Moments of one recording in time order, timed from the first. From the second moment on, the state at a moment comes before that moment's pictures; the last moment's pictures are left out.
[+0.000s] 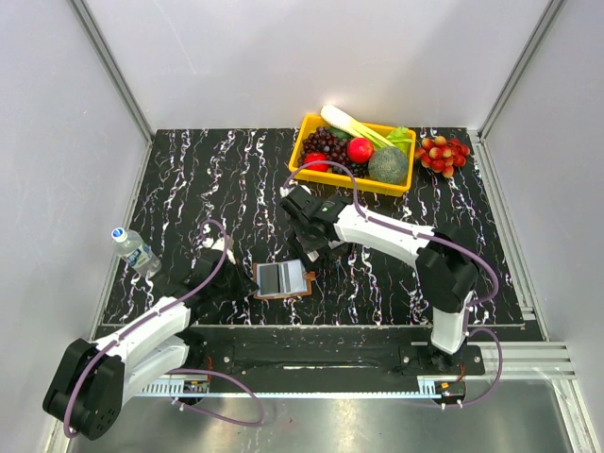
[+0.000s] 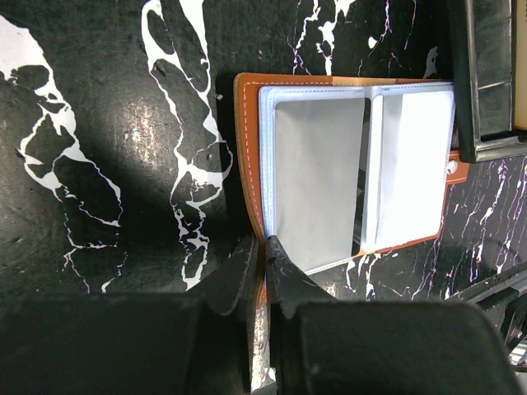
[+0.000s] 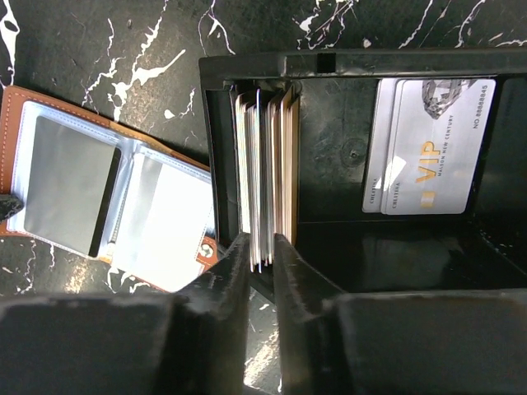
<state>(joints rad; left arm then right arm) -0.45 0.90 0.23 -0.12 0.15 -0.73 0.90 1.87 1.49 -0.72 0.19 0.36</state>
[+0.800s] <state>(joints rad) -0.45 0.90 0.23 -0.12 0.15 -0.73 0.91 1.91 1.52 -0.75 0.23 0.34</state>
